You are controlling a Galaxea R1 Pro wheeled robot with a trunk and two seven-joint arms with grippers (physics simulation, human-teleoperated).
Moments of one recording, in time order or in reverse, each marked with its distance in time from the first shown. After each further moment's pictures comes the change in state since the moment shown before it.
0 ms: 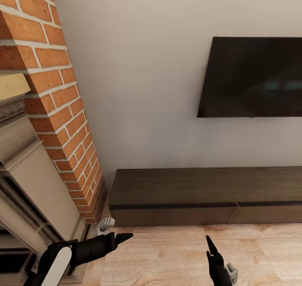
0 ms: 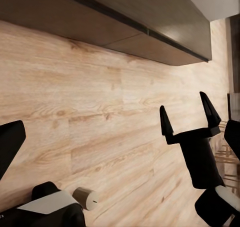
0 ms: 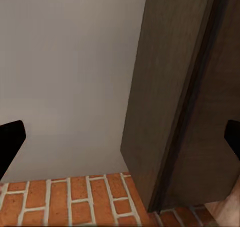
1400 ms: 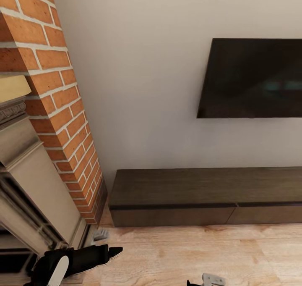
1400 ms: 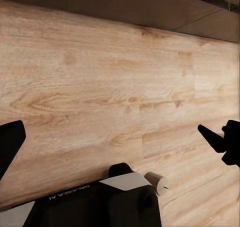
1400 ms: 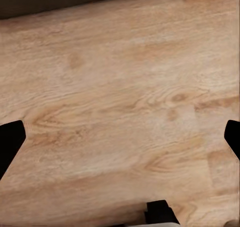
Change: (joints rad) left arm 0.044 -0.004 0.035 -0.012 -0.330 -0.004 -0.001; right arm 0.009 0.030 0.271 -0.041 1.108 0.070 -0.933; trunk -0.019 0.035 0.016
